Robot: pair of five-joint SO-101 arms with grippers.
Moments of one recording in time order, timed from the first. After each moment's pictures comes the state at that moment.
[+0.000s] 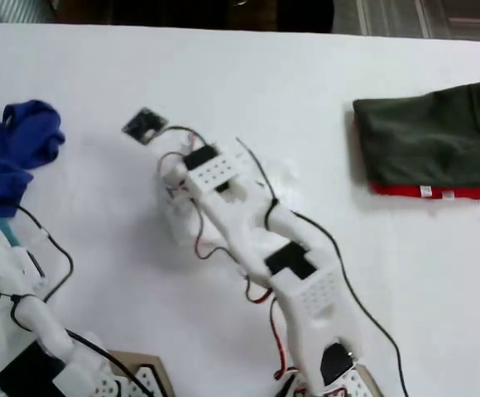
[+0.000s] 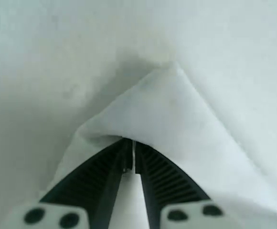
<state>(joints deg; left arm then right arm) -54.3 -20.5 59.0 48.0 -8.0 -40.1 32.8 -12.2 56.4 19.5</state>
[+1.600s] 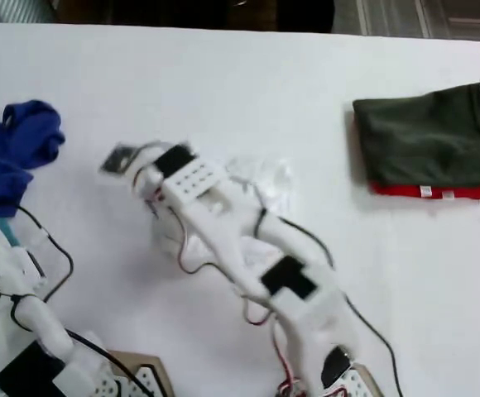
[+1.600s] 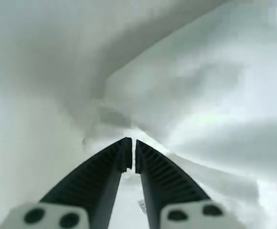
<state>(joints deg) -54.3 -20.5 59.0 48.0 -8.0 -44.6 24.4 -17.6 88.7 23.1</state>
